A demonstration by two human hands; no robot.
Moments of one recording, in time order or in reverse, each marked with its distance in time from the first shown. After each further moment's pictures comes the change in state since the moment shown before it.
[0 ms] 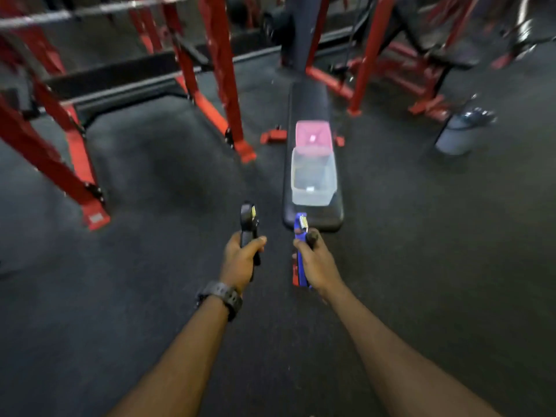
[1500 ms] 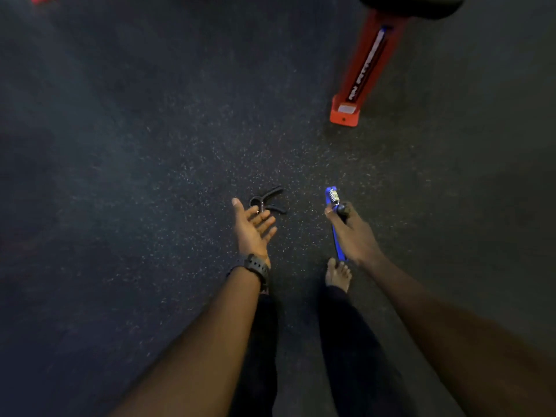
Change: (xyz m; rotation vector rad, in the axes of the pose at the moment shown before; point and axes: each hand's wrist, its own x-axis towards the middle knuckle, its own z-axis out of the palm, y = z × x) left_hand -0.084 -0.415 -0.070 -0.531 0.417 -0.729; right_hand -0.073 0.380 0.060 -0.527 -0.155 0.354
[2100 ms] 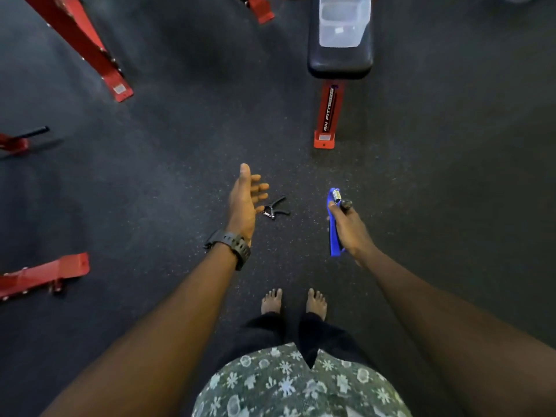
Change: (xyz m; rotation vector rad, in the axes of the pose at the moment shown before) left_hand -0.337 0.081 -0.052 0.512 -0.261 0.525; right_hand -0.274 -0.034 -0.084 0.319 0.076 0.039
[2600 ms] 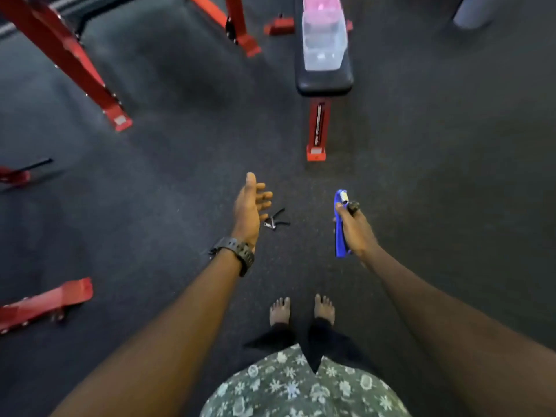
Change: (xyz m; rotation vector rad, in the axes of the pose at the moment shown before) left_hand -0.048 0.003 -0.037 0.023 -0.089 0.030; right_hand -0.055 0.019 0.012 0.129 0.099 -0.011
